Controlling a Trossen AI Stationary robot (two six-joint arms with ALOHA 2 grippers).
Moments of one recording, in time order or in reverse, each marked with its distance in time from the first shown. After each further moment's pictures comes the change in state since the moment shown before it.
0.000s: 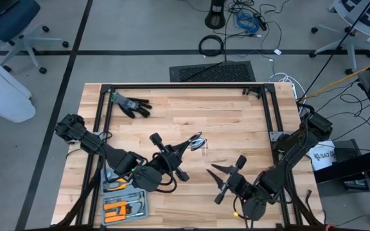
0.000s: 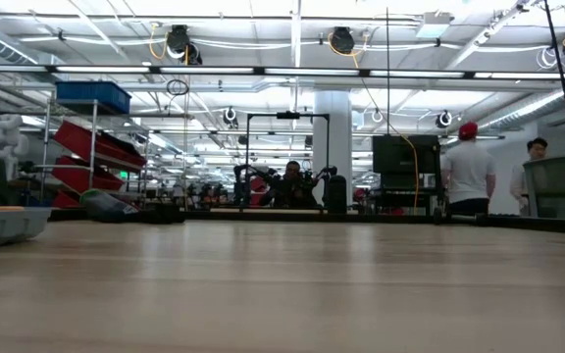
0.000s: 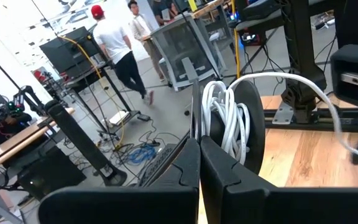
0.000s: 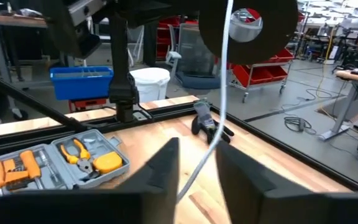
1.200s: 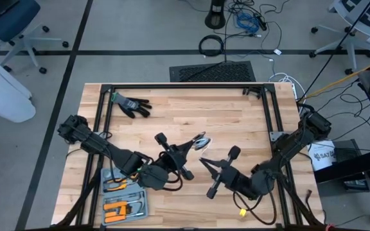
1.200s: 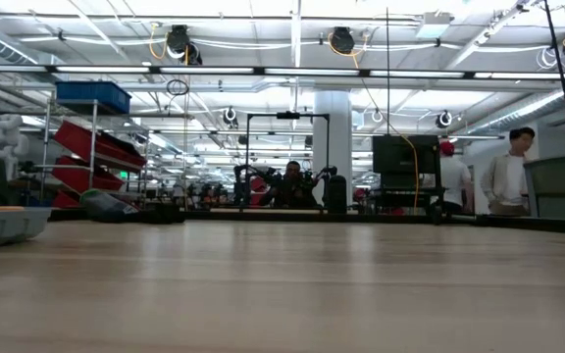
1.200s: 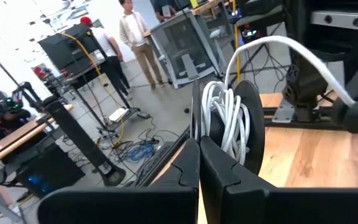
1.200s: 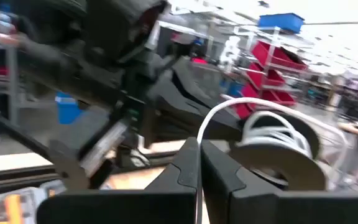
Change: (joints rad) left arm 0.026 0.039 0.000 0.033 0.020 -0.007; right arm -0.094 -0.001 0.000 0.694 -0.130 -0.777
